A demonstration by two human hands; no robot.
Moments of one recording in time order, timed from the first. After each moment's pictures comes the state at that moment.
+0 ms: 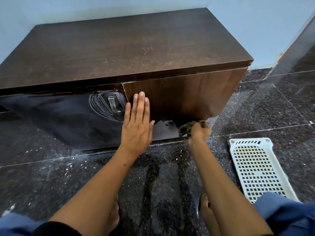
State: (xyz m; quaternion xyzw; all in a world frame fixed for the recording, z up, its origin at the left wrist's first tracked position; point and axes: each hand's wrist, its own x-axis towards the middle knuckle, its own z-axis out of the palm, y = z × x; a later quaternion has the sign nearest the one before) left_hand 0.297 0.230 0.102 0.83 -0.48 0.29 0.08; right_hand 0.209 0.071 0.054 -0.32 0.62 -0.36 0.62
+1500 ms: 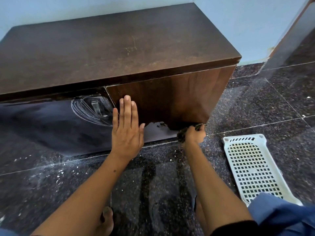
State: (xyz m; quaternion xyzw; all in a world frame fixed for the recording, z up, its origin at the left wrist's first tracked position) left_hand 0.297 0.223 0.091 0.83 -0.47 0.28 0.10; right_hand 0.201 0.051 0.013 -0.36 0.65 -0.36 0.56
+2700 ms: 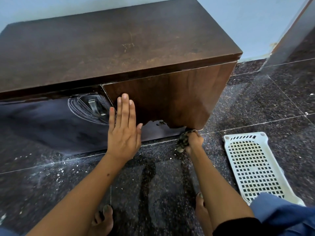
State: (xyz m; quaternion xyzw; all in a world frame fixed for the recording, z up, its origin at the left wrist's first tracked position) left_hand 0.294 0.229 0.097 0.84 -0.48 0.25 0.10; right_hand 0.187 0.042 -0.030 -0.27 0.64 -0.27 0.67
